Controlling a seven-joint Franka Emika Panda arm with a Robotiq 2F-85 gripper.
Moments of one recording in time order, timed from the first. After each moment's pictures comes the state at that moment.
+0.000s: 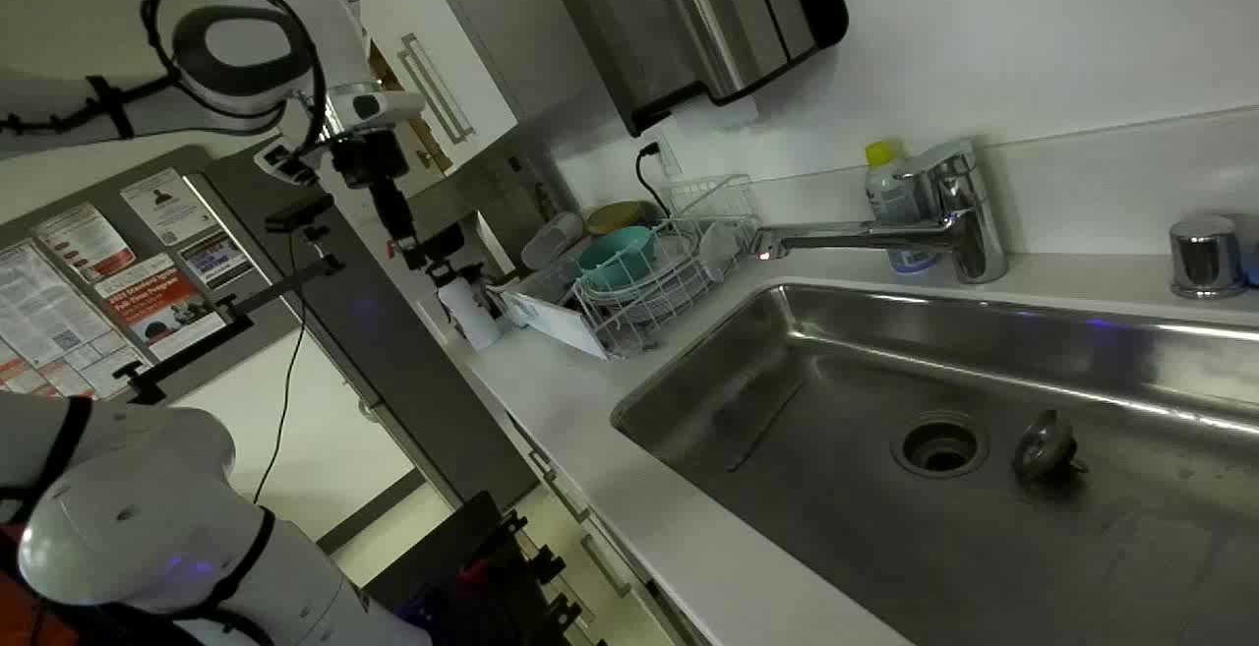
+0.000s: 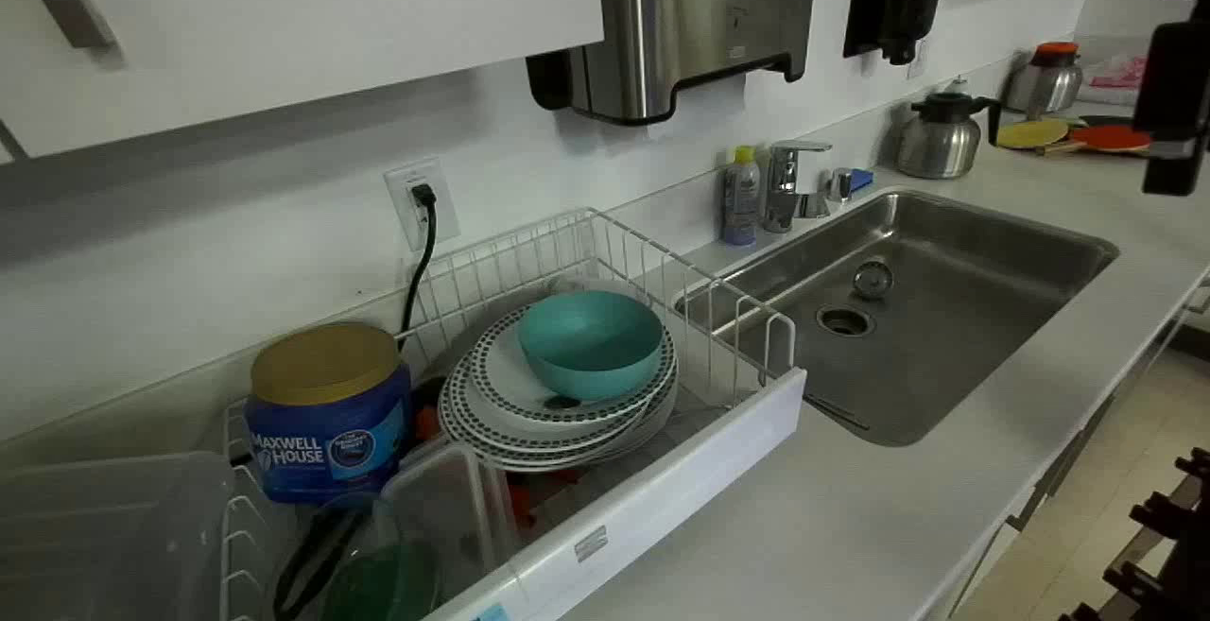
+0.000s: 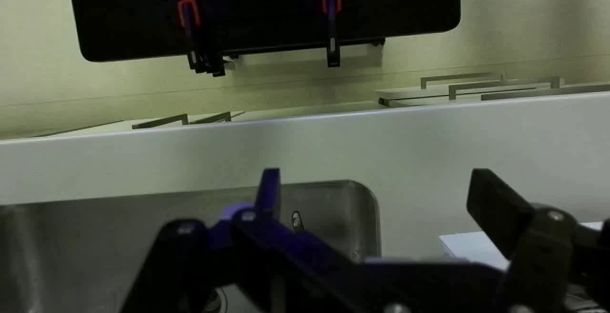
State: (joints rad) arm 0.05 -0.59 0.17 -2.35 0.10 1.59 0.26
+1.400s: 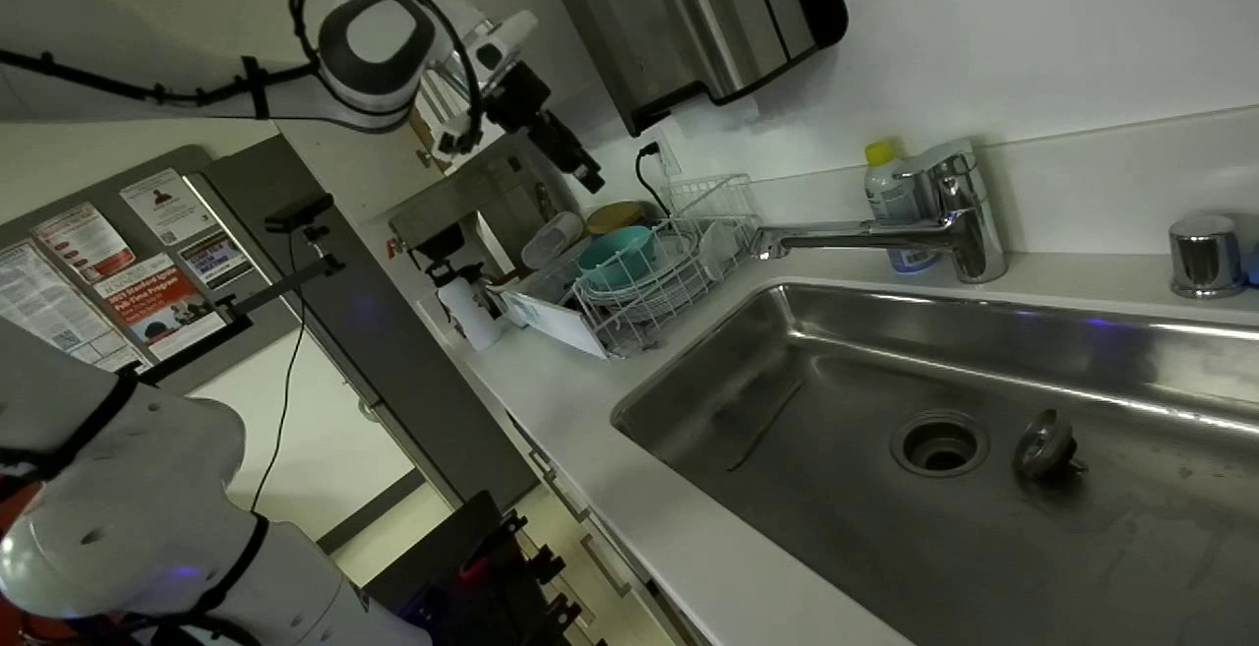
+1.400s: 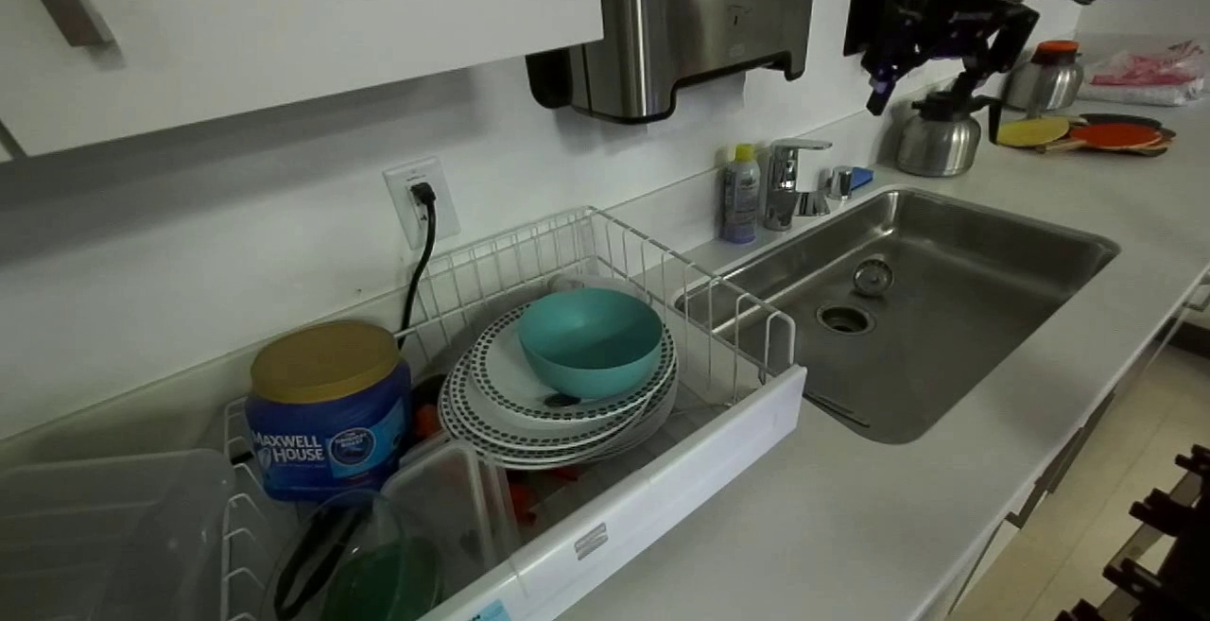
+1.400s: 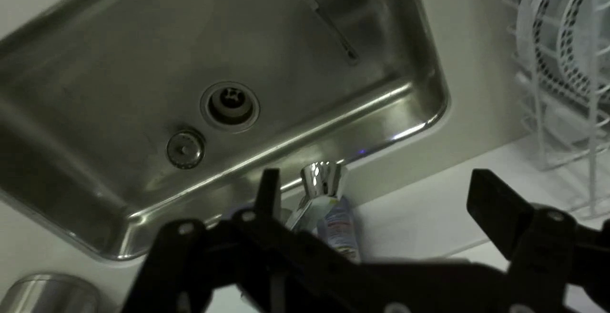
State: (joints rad) arm -0.12 -0.26 0.13 -2.23 -0.04 2.29 0.53
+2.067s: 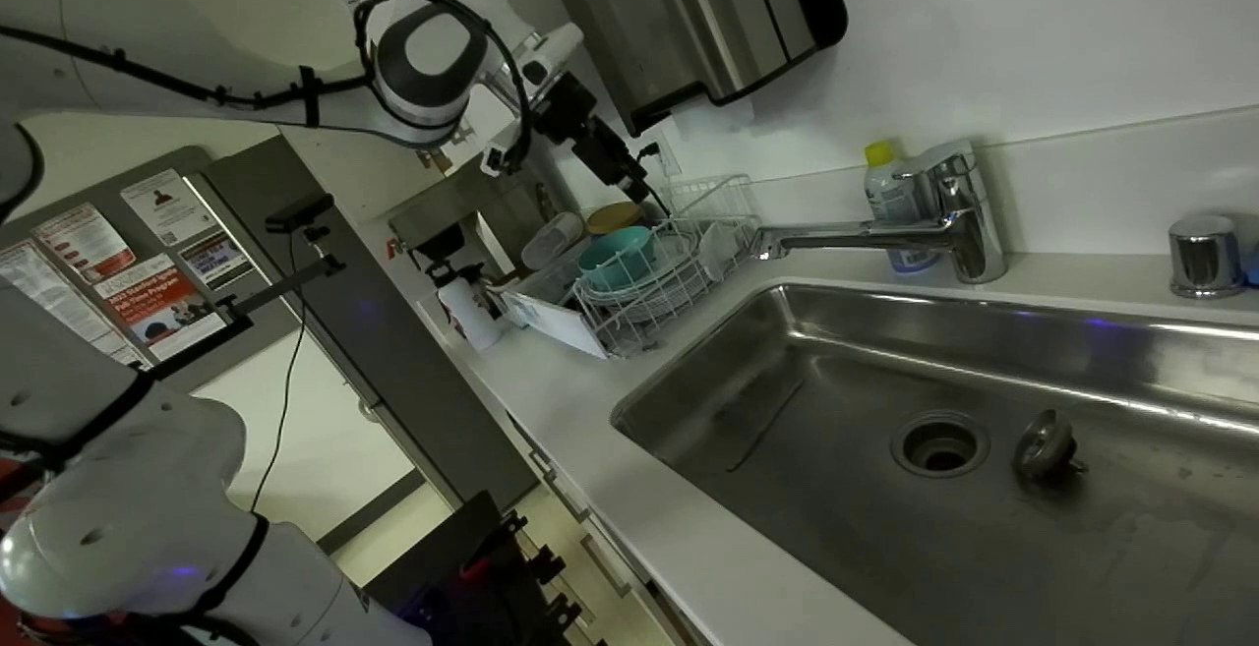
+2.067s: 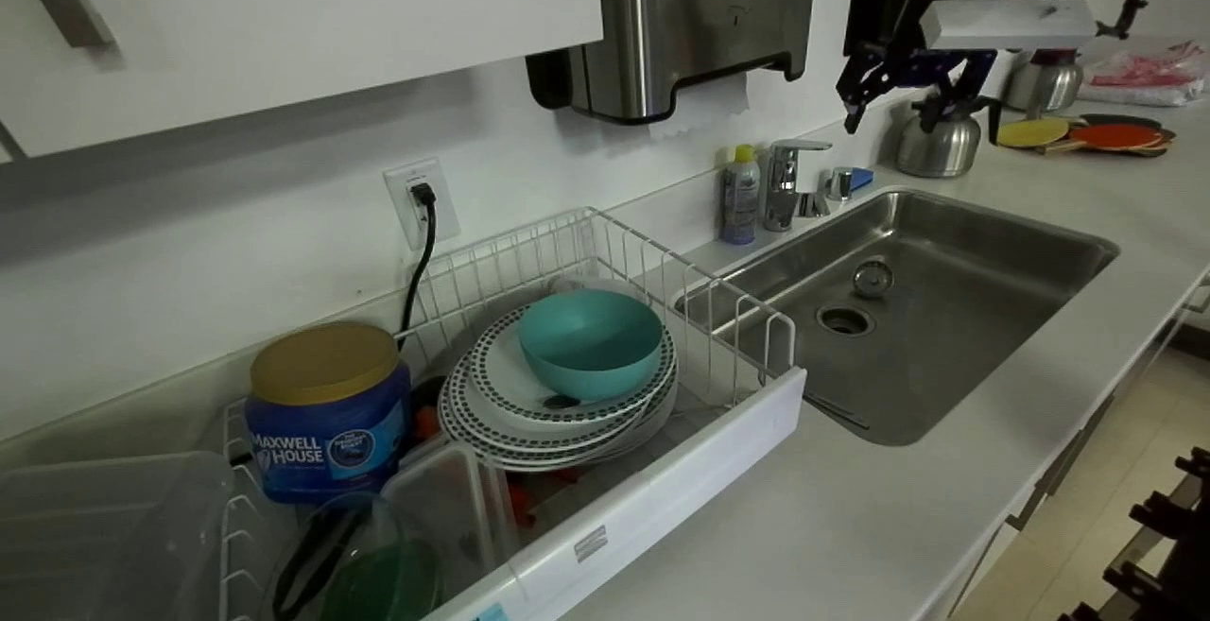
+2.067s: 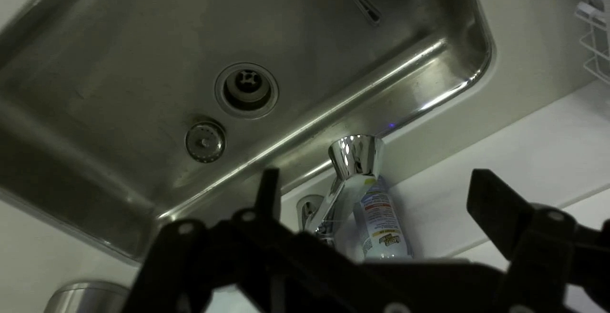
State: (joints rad) arm -0.12 -0.12 0.10 -2.19 -0.13 2.38 0.68
